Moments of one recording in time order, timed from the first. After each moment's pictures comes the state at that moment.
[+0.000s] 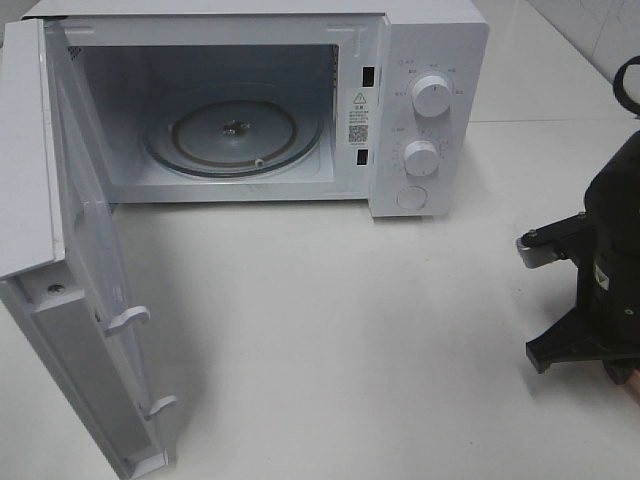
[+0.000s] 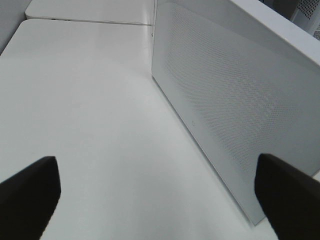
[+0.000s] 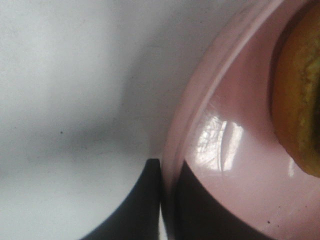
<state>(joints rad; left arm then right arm) 0.04 -0.01 -0.52 -0.14 1.08 0.05 0.31 1.75 -0.70 -0.50 0.69 0.53</state>
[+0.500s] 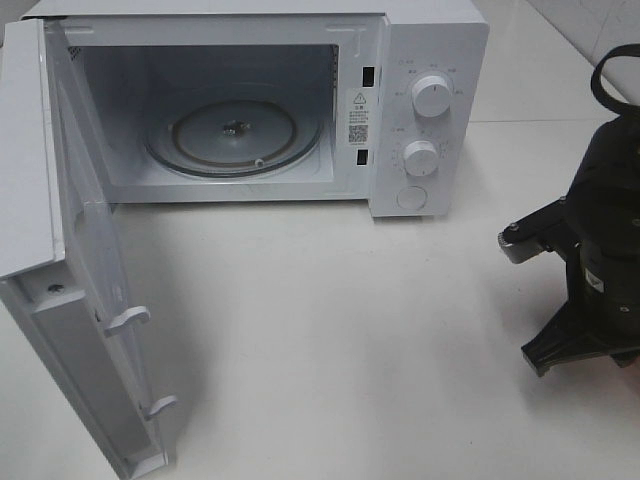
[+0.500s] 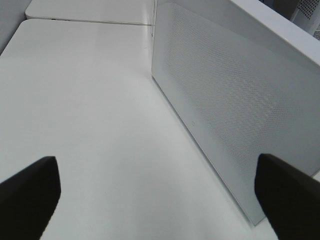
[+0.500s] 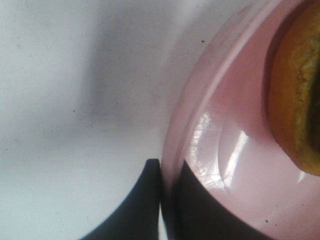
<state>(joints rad) 0.04 -0.01 -0.52 -0.14 1.08 0.05 0.46 1.67 -0.70 -0.59 0.81 0.63</state>
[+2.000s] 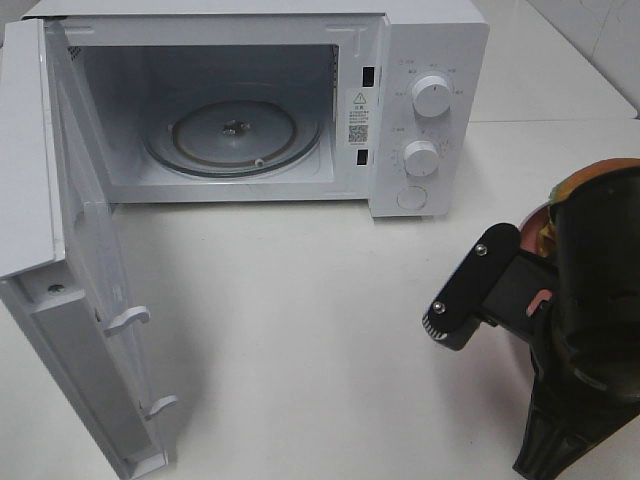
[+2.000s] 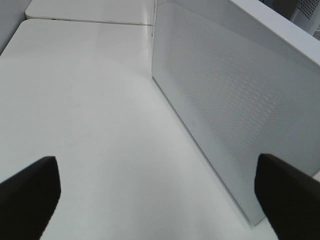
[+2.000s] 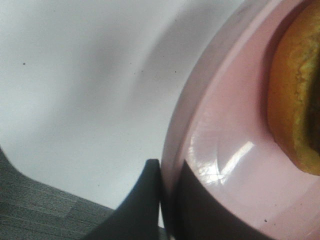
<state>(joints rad) 0.04 -0.01 -0.52 -0.14 1.08 0.05 0.98 1.47 -0.65 -0.59 1.01 0.57</state>
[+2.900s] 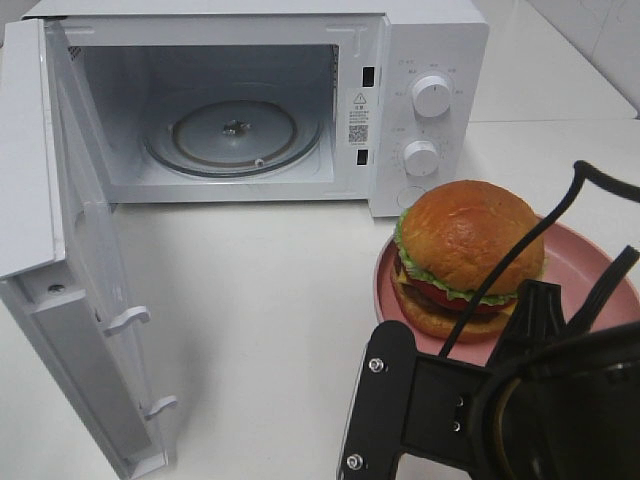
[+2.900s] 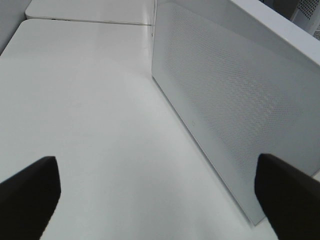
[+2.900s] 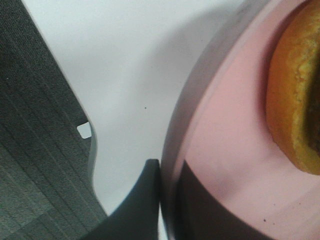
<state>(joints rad) 0.04 -0.01 -0.52 -0.14 1.08 0.05 1.29 1.47 -0.64 -0.62 0.91 0.44</state>
